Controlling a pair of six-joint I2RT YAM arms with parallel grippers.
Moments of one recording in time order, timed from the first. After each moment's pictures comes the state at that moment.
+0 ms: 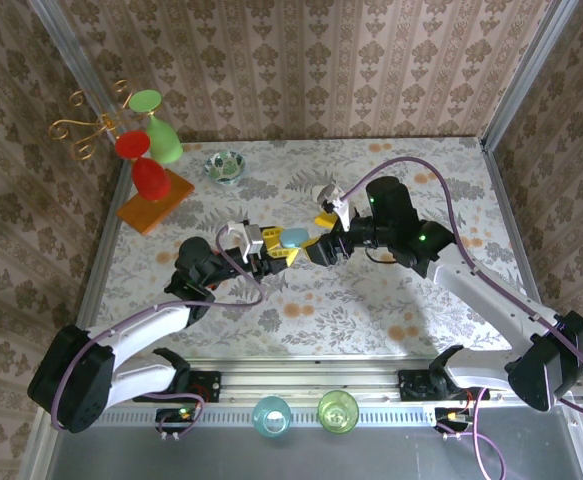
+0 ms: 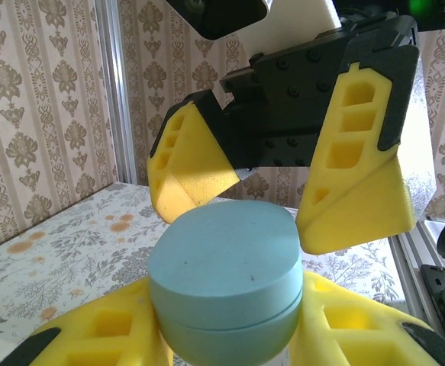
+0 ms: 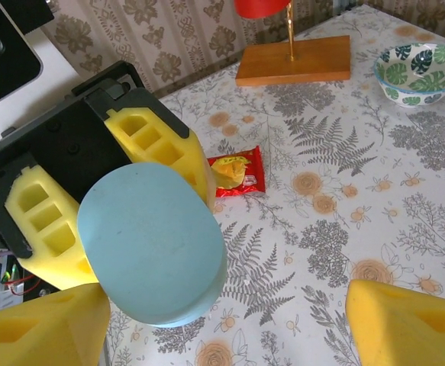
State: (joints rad) left arm -0.63 1.12 0.44 0.82 0.71 -0.08; right arm 0.56 1.25 1.08 -0.35 -0.55 -0.08
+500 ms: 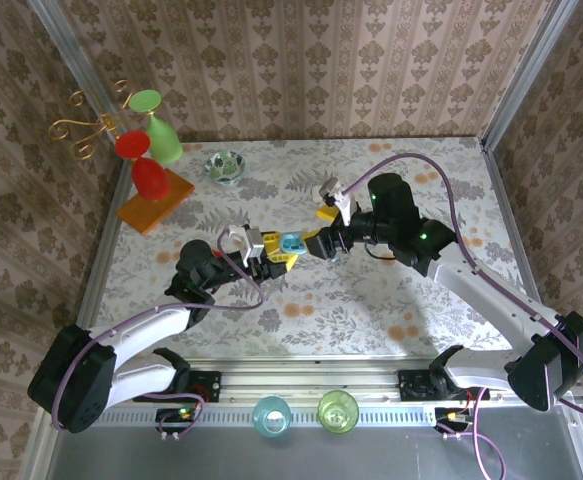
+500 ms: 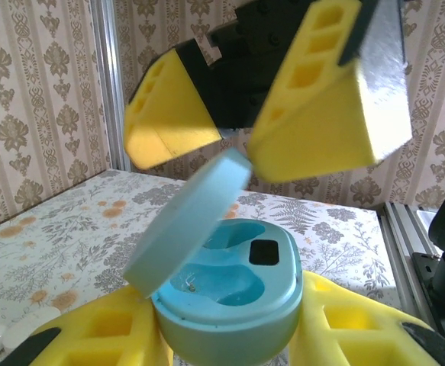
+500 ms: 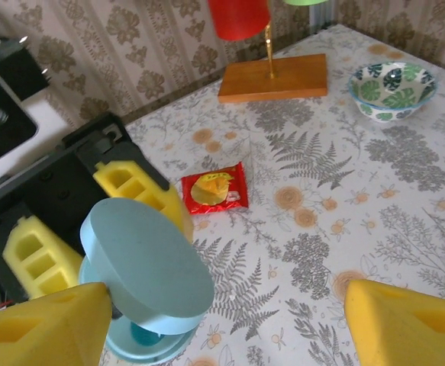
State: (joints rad) left arm -0.63 1.12 0.41 0.82 0.72 -0.08; right arm 0.55 1.25 1.10 -0.32 -0.50 -0.05
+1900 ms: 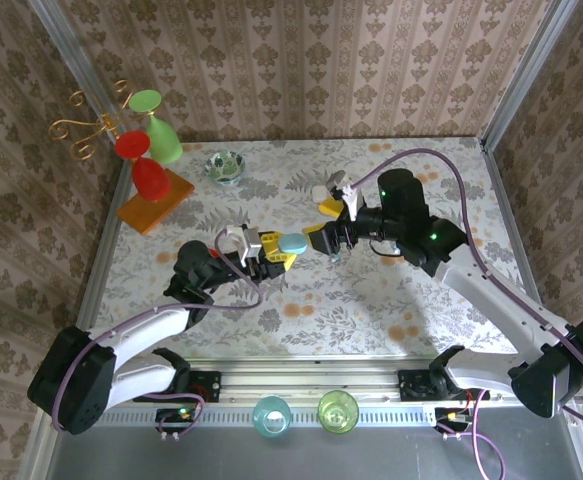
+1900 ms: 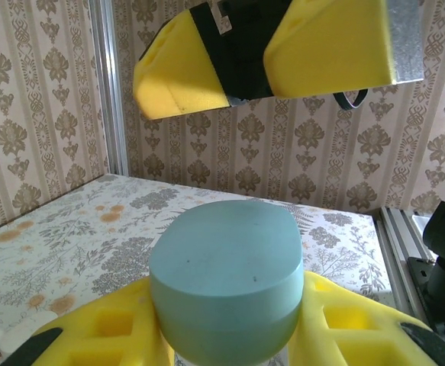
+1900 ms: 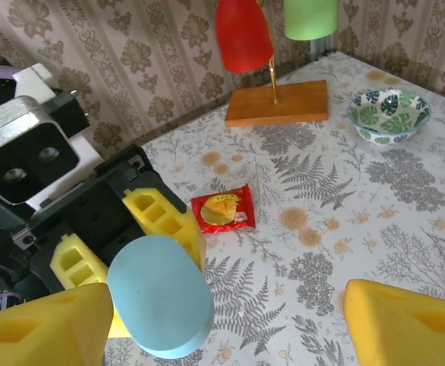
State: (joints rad) left arm -0.61 1.12 0.40 0.84 0.74 -0.11; right arm 0.54 1.21 1.13 -0.33 -0.55 -0.02
